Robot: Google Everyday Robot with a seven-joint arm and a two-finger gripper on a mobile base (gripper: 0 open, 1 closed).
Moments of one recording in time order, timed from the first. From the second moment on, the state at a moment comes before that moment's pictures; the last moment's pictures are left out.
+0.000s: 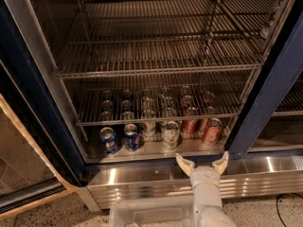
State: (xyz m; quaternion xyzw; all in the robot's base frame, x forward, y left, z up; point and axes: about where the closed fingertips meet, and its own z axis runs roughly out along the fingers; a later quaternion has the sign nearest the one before) arm 0.535 -0.206 0.575 -0.01 0.74 -0.10 0.66
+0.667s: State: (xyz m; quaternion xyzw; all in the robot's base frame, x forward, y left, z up) arm 0.535 -0.208 0.577 0.00 0.73 -0.12 0.67
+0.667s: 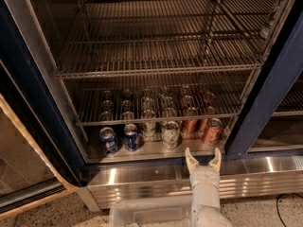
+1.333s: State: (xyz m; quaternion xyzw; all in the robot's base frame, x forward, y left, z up) arm 0.539 -0.222 0.581 0.03 0.72 -0.13 0.68
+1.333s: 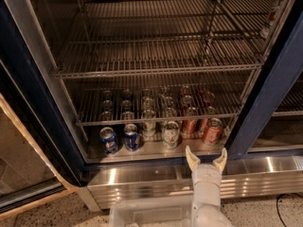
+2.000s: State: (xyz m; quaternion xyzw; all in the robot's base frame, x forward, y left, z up) arm 0.557 -0.231 0.587 0.03 0.72 -0.13 0.68
